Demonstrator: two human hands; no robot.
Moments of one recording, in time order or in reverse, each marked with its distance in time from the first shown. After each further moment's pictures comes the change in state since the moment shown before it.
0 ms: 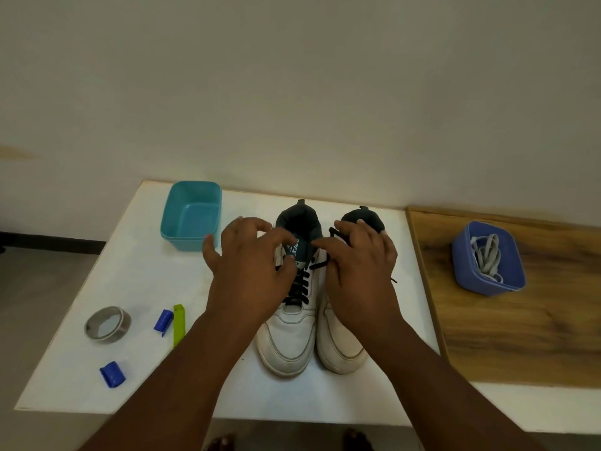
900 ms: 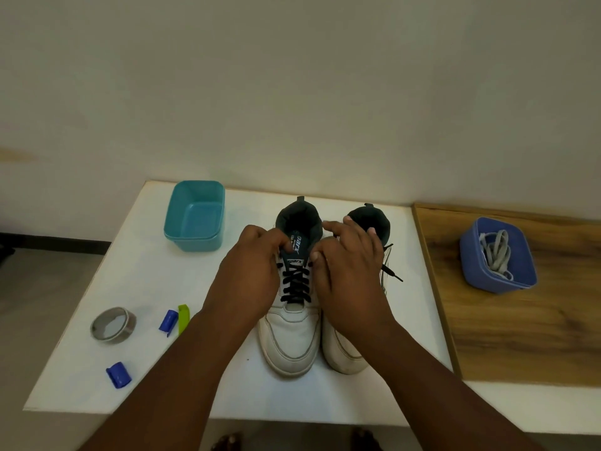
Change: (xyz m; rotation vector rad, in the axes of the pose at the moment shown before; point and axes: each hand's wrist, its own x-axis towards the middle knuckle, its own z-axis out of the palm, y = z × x) left_hand 0.007 -0.020 0.008 -0.168 -0.106 0.055; right_hand -0.003 -0.011 0.018 0.071 0.032 -0.085
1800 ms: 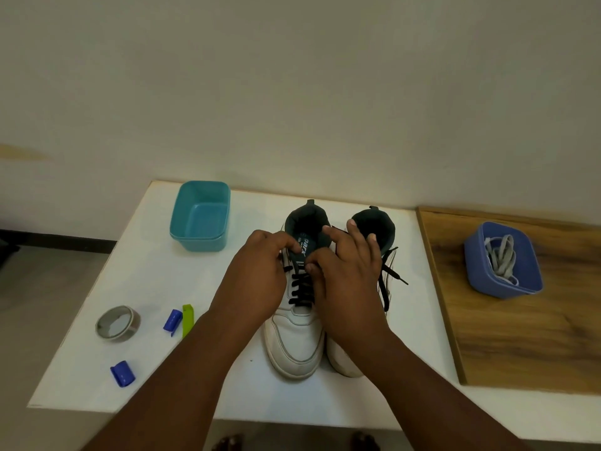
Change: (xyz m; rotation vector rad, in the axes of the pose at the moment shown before) left_hand 0.003 -0.003 0.000 -0.090 0.019 -0.005; right_hand -0.003 -0.009 0.014 -0.097 -0.013 0.003
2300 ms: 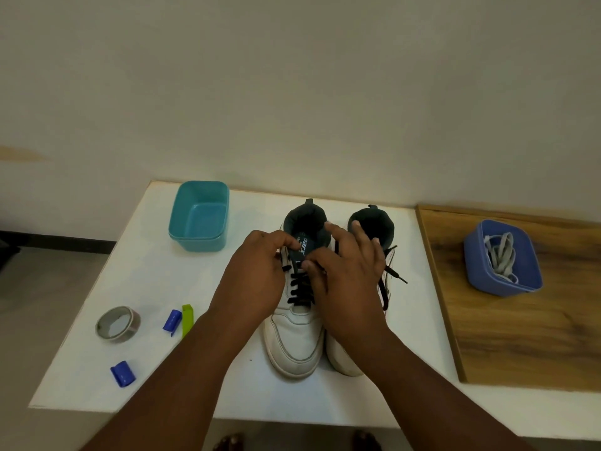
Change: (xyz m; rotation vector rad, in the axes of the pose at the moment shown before) left_hand -0.001 0.000 0.001 -0.002 0.006 -0.023; right_hand 0.001 -0.001 -0.002 0.073 -0.003 0.052
